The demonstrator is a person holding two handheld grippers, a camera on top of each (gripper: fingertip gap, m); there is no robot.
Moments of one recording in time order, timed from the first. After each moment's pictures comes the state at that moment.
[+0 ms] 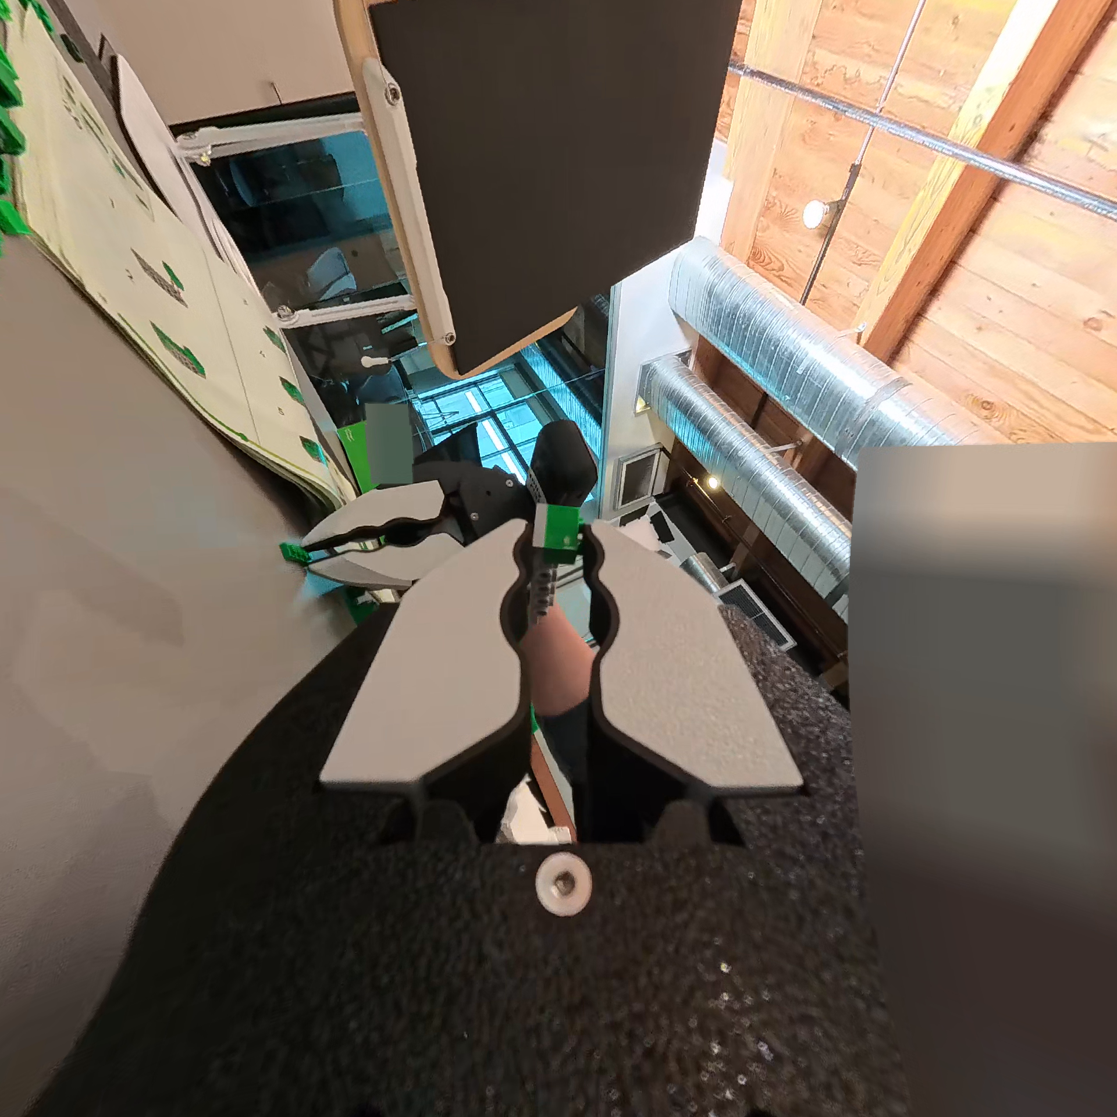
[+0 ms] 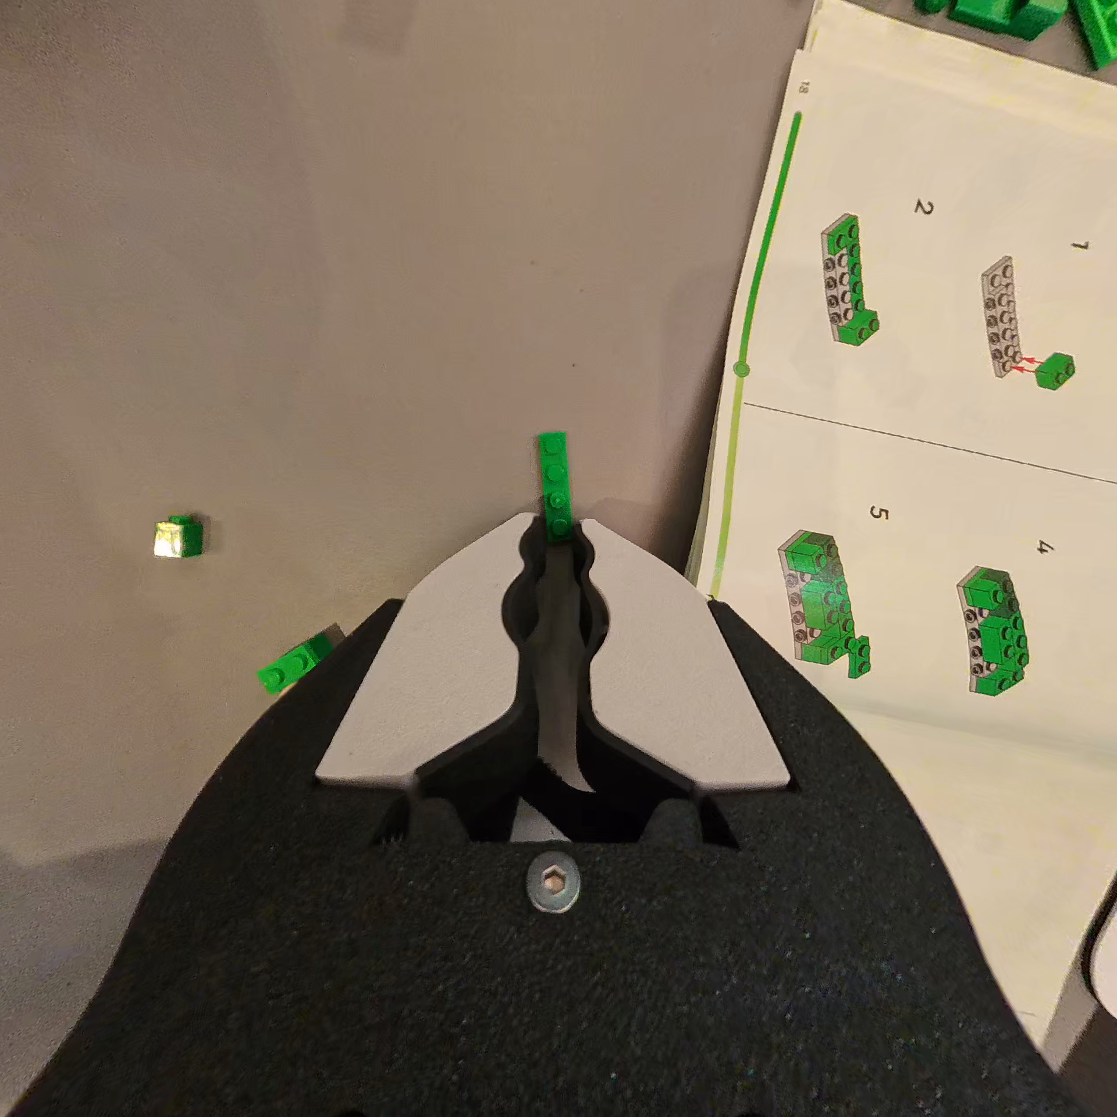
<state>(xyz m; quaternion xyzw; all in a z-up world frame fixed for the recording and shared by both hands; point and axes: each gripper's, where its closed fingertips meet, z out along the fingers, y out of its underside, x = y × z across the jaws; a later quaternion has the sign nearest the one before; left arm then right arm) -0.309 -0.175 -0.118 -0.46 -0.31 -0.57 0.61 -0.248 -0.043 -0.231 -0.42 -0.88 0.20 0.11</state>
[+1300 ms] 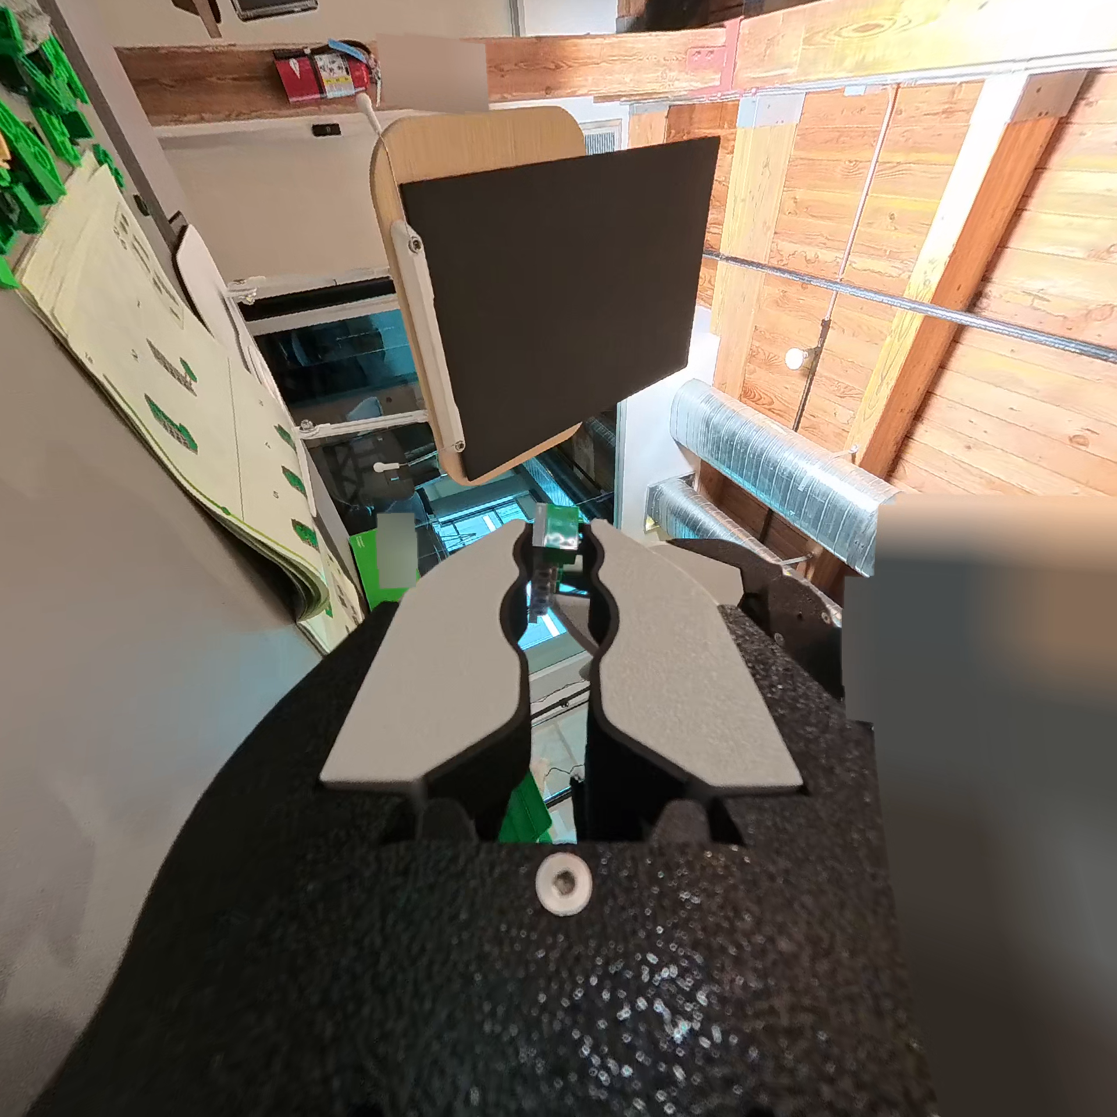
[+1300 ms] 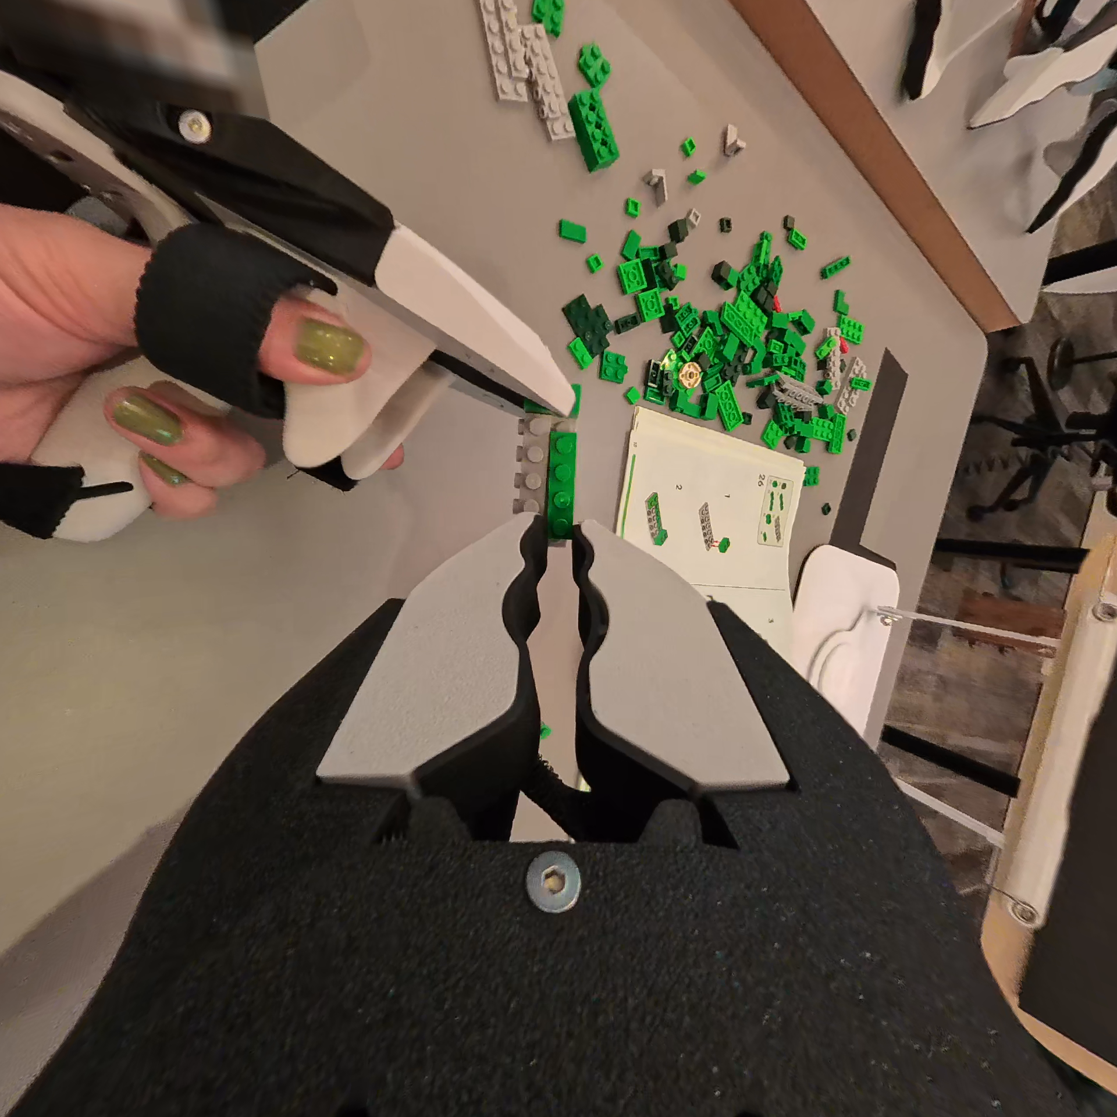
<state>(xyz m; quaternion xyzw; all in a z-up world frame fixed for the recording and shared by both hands) -0.309 -0.152 -0.104 -0.39 -0.38 -0.51 0.67 -0.283 -0.139 -0.112 -0.38 -0.87 0.07 0.31</state>
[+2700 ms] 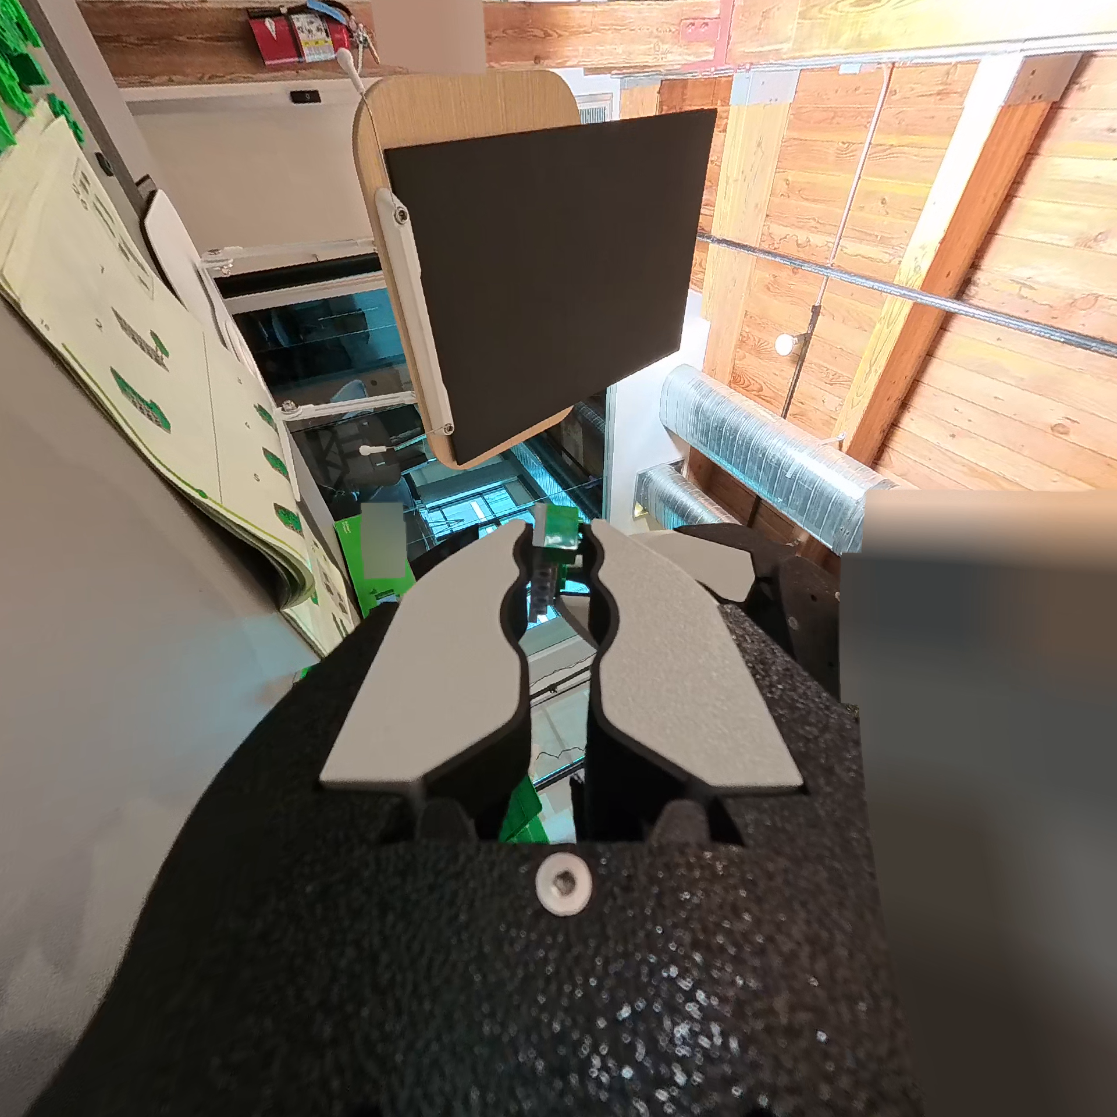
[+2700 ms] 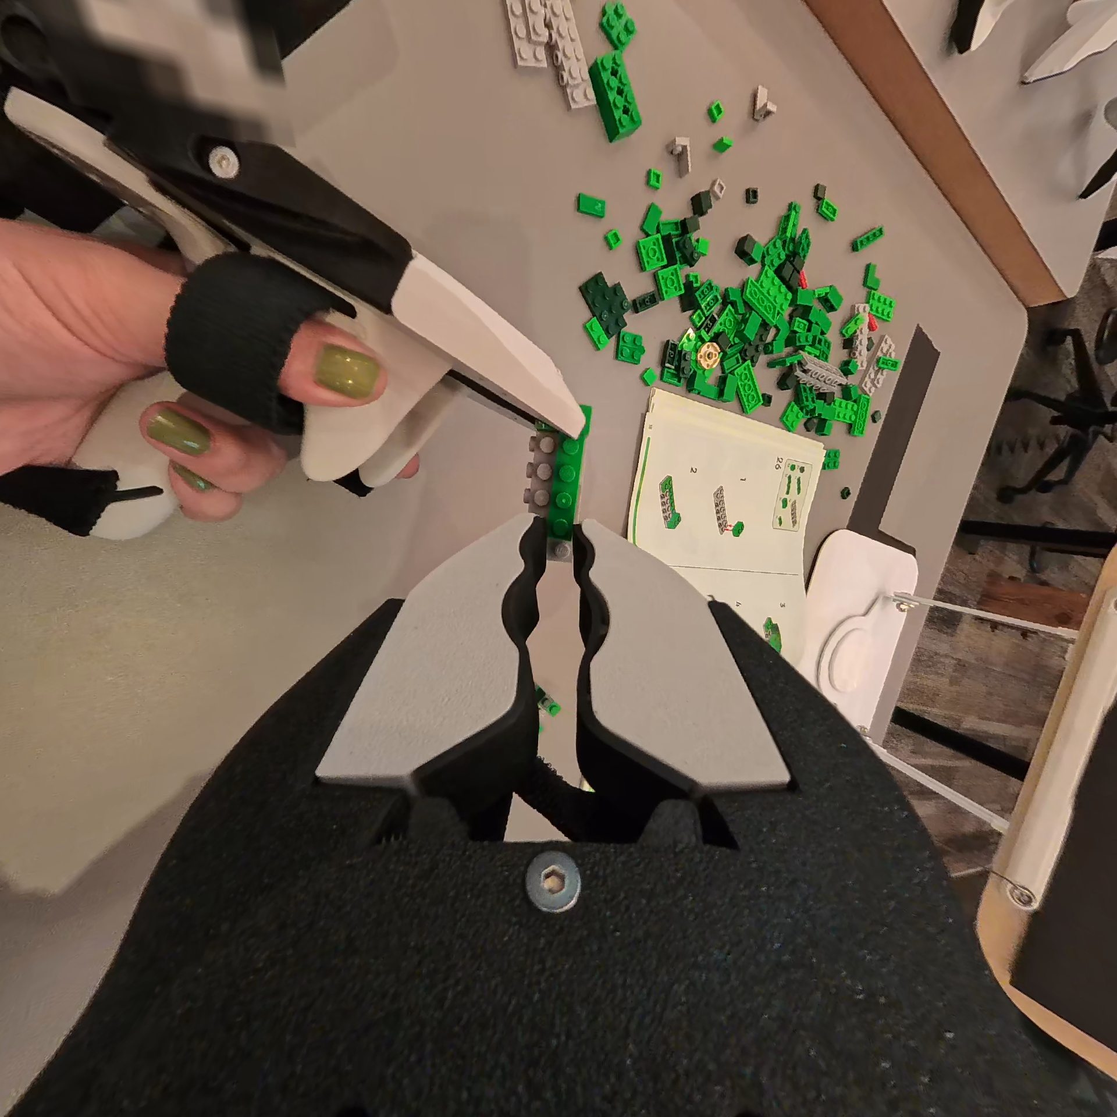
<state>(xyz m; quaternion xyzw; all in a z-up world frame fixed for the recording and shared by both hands) -0.302 -0.148 -0.103 -0.39 -0.37 -0.53 0.66 -0.278 -0.140 -0.110 -0.39 -0.87 0.06 0.29</state>
